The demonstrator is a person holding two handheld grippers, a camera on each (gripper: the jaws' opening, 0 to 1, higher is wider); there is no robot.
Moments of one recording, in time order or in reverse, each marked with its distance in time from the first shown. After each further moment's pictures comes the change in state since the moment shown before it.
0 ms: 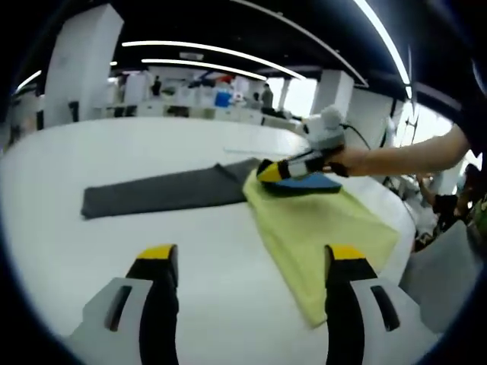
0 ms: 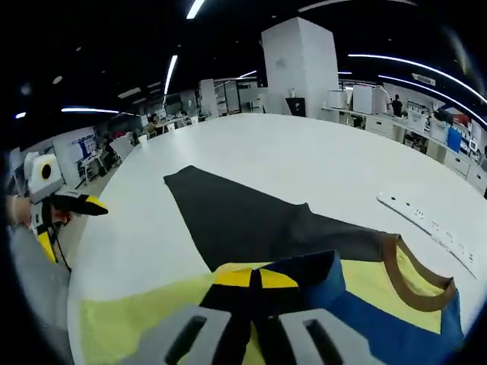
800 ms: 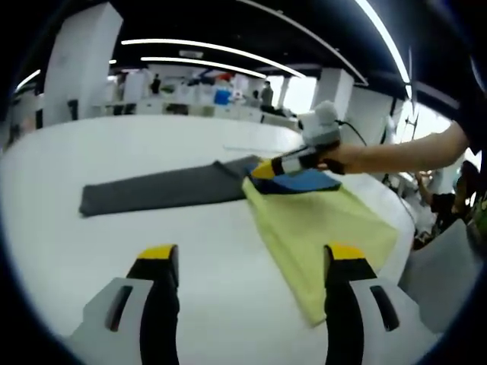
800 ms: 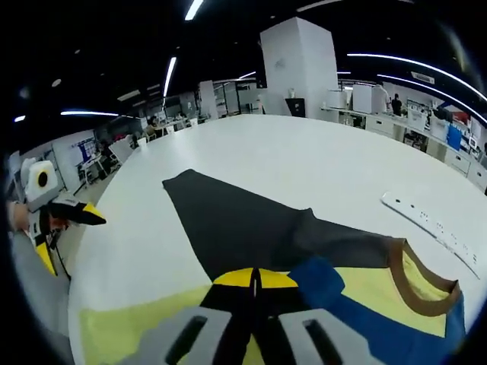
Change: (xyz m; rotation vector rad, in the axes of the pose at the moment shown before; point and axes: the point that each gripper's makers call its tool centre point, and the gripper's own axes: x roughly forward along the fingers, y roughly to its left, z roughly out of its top) left arm 0.004 0.000 -0.003 -0.002 0.016 -0.008; right arm 0.001 -0.003 0.010 0.029 -0.030 0.001
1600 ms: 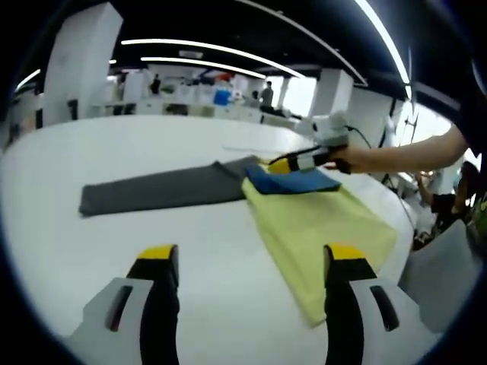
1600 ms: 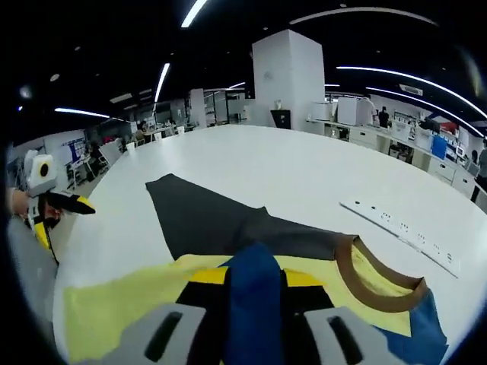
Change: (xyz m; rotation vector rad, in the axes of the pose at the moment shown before) left arm -0.001 0.000 0.000 -0.002 -0.002 0.002; right arm -0.021 -0.049 -0.010 -0.047 -0.025 -0.088
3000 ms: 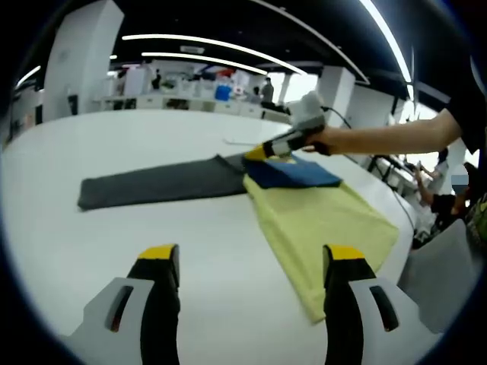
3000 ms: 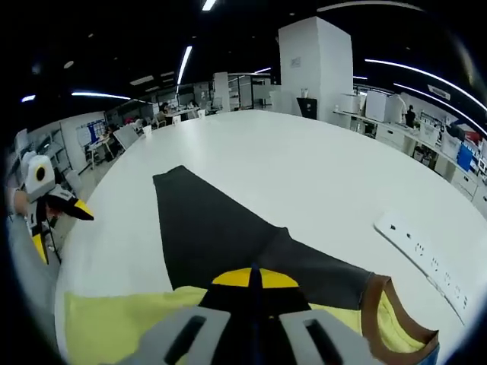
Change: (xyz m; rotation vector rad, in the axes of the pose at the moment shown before) left arm 0.003 0.002 -0.006 -0.013 0.023 0.000; right arm 0.033 0.017 0.028 -0.055 0.062 0.119
